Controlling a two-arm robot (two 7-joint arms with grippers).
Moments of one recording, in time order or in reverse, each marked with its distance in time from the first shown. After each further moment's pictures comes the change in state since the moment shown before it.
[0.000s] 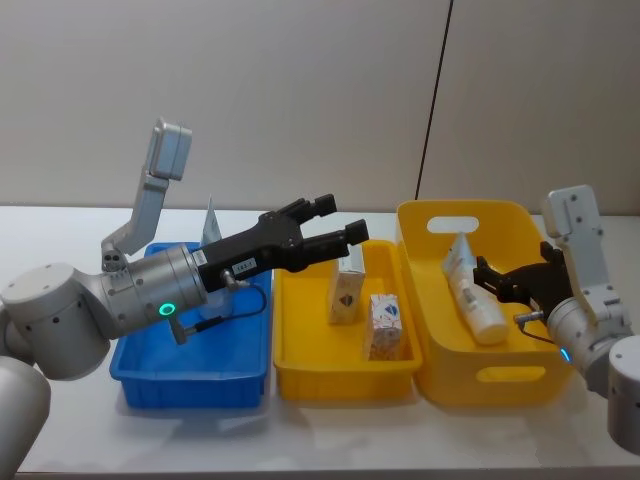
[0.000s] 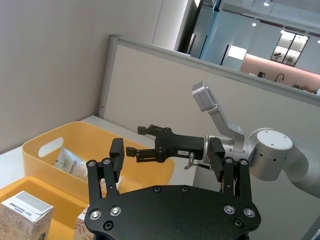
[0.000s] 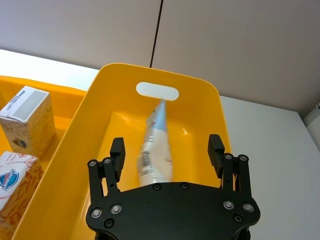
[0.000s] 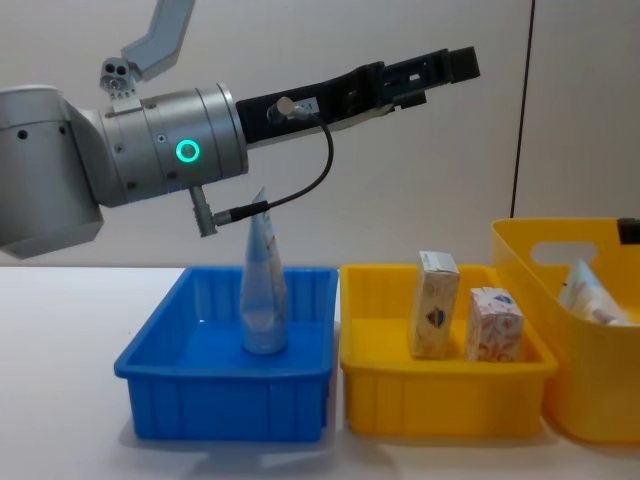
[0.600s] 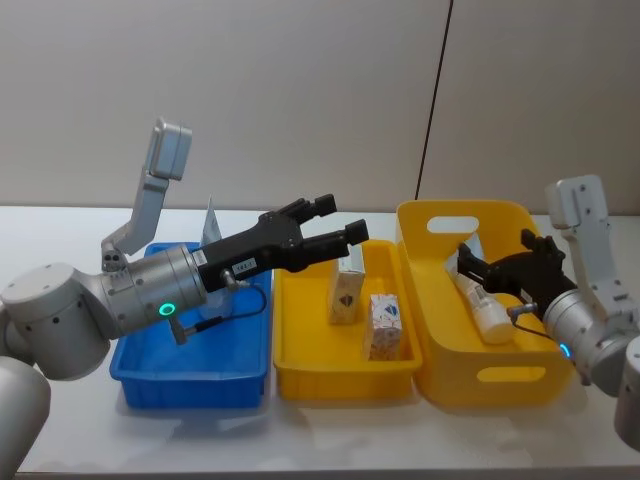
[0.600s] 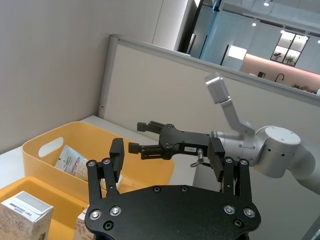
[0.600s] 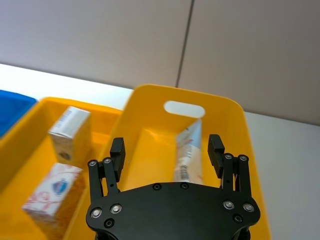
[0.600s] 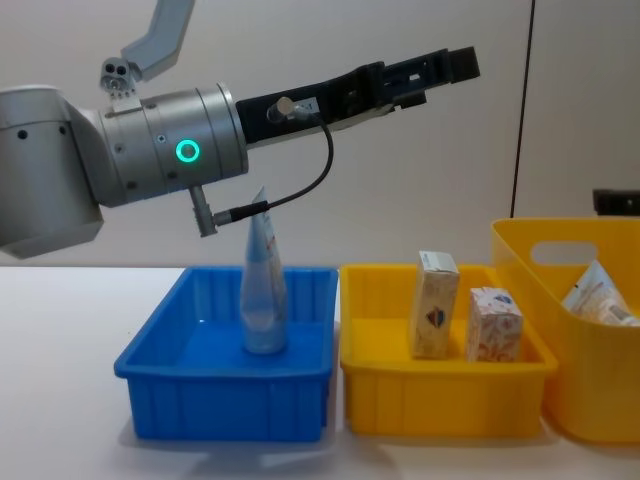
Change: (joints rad) left arm 0.000 0.000 0.000 0.000 0.000 0.000 0.000; right arm -0.025 0.000 0.023 -0.059 0.060 -0.034 0.089
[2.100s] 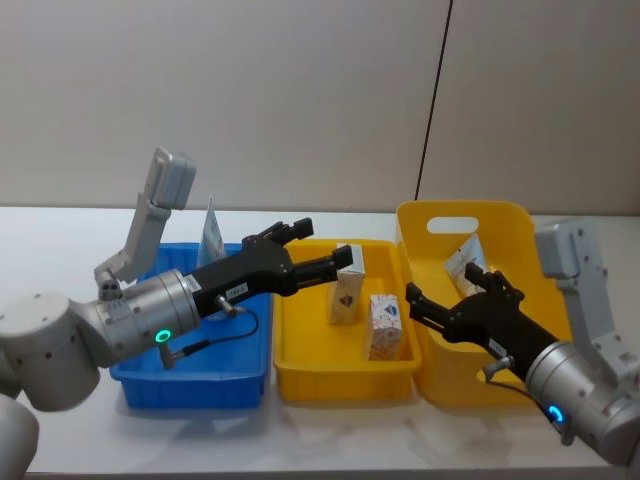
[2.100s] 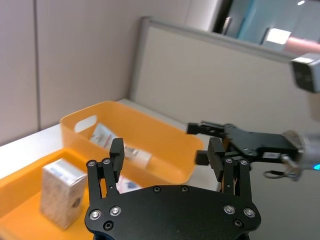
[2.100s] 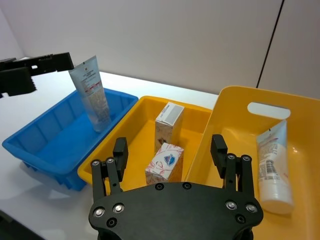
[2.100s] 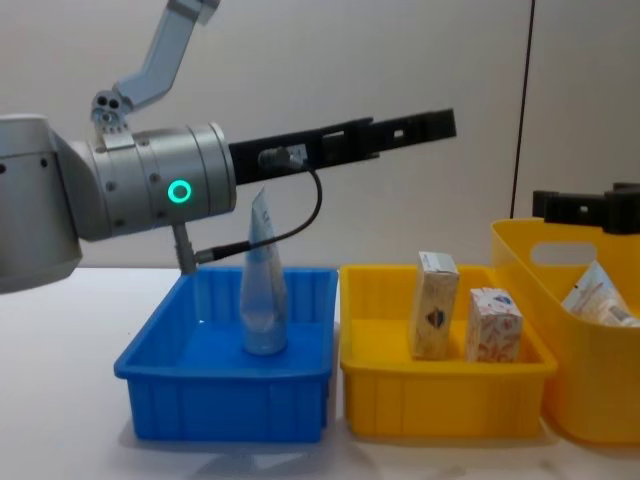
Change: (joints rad) left arm 0.083 0.034 -0.004 -0.095 0.085 -0.019 0.156; right arm -0.198 0.043 -0.013 -0.238 0.155 -0.031 0.146
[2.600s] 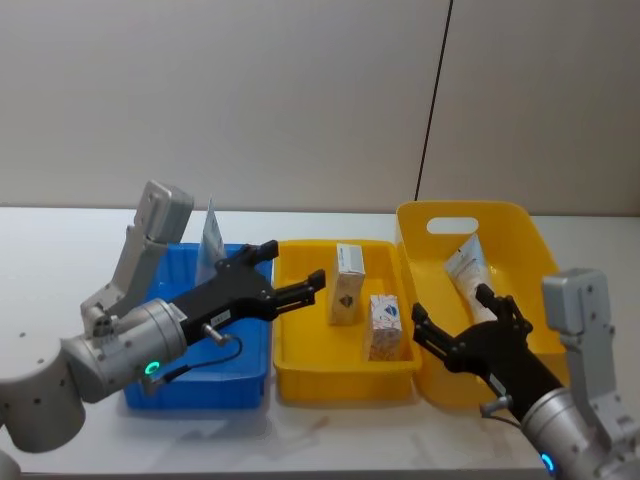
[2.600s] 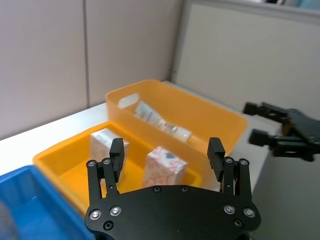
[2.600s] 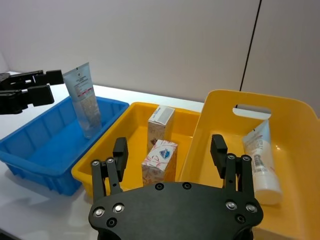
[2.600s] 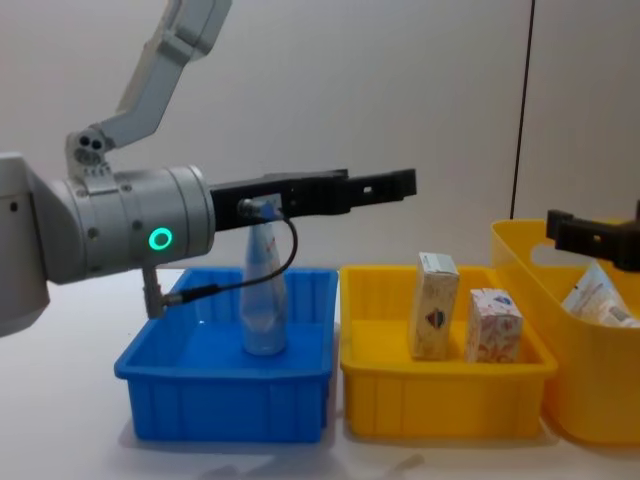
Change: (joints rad) left arm 0.103 0.044 -0.006 -0.117 0.106 -0.026 0.192; right arm -0.116 -0.015 -0.025 -0.023 -0.048 -0.190 -0.109
